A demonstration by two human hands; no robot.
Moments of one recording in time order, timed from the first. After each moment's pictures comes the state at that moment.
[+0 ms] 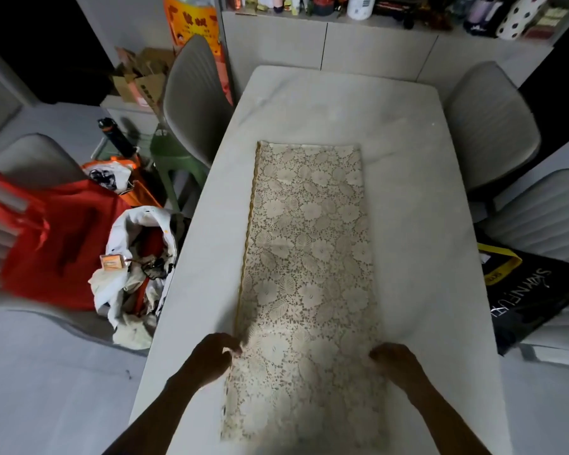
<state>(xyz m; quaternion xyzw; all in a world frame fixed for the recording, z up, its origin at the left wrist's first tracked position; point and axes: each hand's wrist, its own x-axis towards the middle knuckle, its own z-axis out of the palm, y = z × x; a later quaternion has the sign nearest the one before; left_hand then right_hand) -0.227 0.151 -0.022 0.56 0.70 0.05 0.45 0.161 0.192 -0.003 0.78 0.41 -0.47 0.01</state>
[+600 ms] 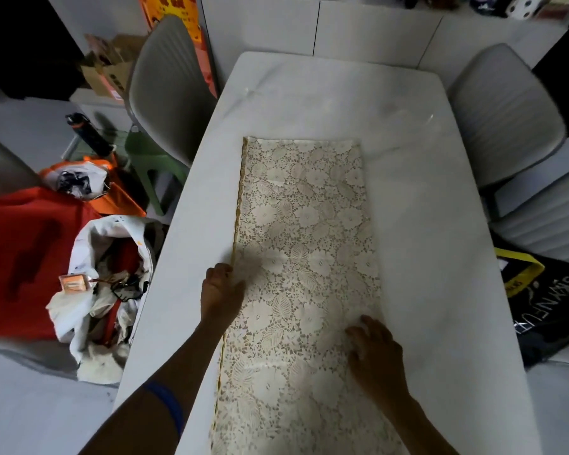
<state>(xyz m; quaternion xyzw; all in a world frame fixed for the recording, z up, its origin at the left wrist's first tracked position) -0.192 0.315 -0.053 0.46 0.80 0.23 0.30 0.112 0.235 -0.048 0.69 0.69 -0.21 0.06</state>
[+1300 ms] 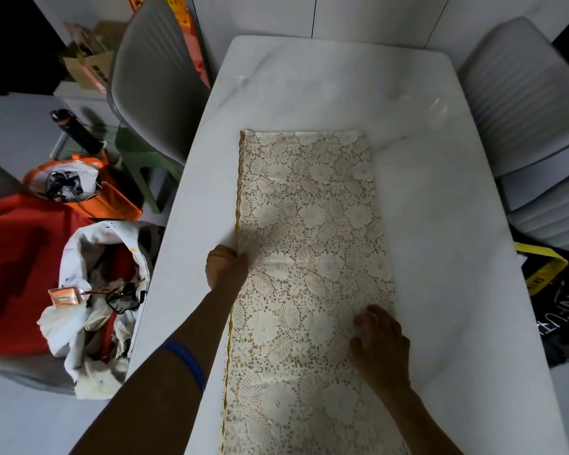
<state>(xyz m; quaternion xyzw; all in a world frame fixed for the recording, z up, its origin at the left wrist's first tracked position) -0.194 0.399 -0.051 0.31 0.85 0.25 0.35 0.081 0.272 -0.053 0.75 0.63 -0.20 -0.01</state>
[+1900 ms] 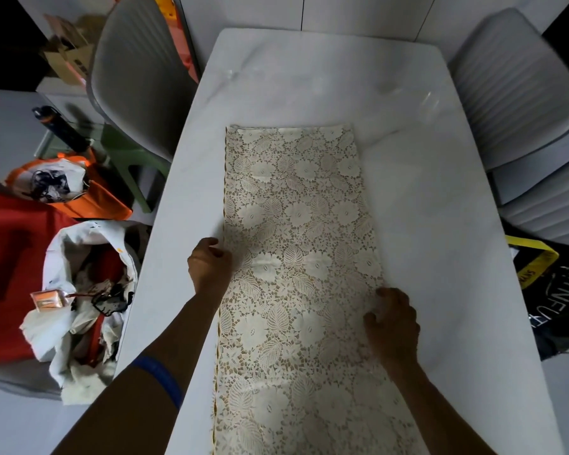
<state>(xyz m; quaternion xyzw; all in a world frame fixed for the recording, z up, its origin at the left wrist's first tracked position) -0.201 0.393 -0.057 0.34 0.82 0.33 0.31 0.105 0.301 -0.047 0.80 0.54 -0.23 -0.11</state>
